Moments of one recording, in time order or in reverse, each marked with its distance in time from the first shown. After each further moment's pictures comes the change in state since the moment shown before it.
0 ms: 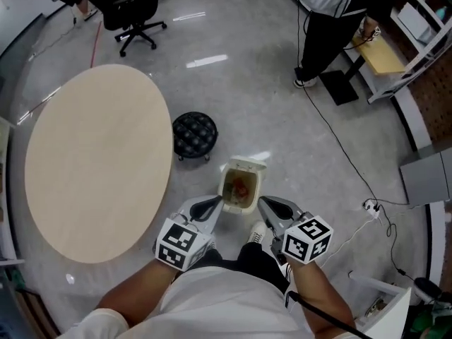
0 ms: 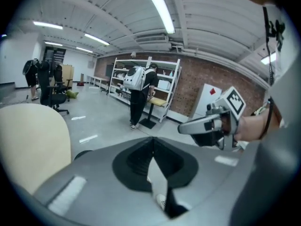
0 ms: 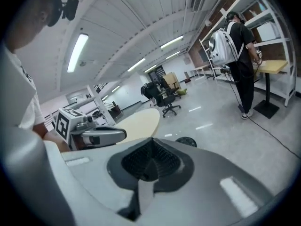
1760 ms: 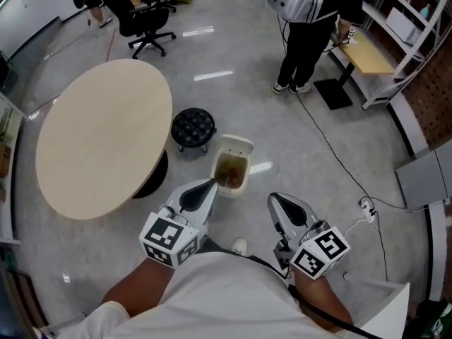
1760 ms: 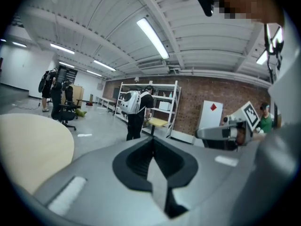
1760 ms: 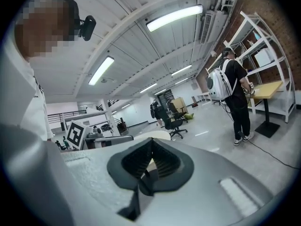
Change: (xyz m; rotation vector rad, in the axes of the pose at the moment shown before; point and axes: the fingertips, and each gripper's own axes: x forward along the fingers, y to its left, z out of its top) left arm -0.088 -0.132 0.029 0.018 -0.286 0.099; right arm -0.182 0.082 0.003 -0.142 -0.312 0.041
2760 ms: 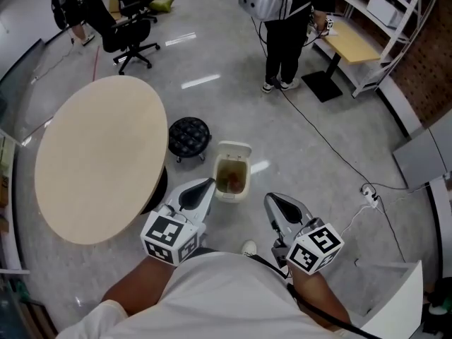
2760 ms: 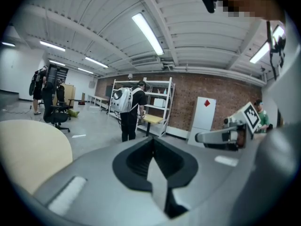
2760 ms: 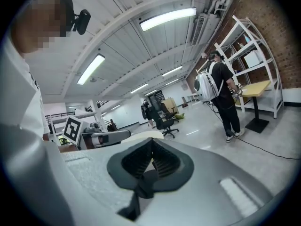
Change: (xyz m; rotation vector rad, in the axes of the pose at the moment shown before) left arm 0.009 0.030 0.010 0.051 0.050 -0.082; right arm 0.024 -0.001 -0.013 0.048 -0.007 -0.117
